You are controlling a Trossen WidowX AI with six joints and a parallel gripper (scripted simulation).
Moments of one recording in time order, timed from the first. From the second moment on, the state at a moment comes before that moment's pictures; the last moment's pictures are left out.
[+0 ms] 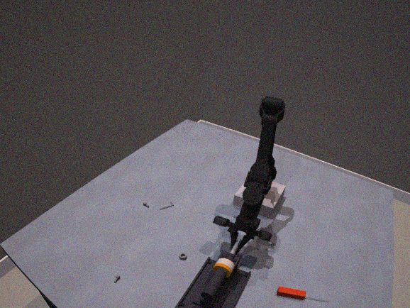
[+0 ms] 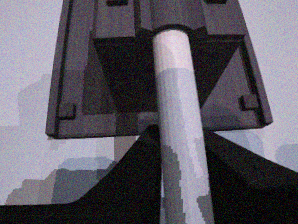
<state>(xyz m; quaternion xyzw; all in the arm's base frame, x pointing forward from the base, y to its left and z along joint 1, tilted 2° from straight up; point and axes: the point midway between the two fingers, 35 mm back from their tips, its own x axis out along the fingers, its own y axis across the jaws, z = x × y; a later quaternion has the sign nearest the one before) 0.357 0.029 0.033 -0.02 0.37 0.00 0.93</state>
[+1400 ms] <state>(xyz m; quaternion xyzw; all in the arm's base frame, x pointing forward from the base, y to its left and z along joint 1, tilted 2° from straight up) 0.352 0.029 0.033 -0.02 0.37 0.00 0.93</state>
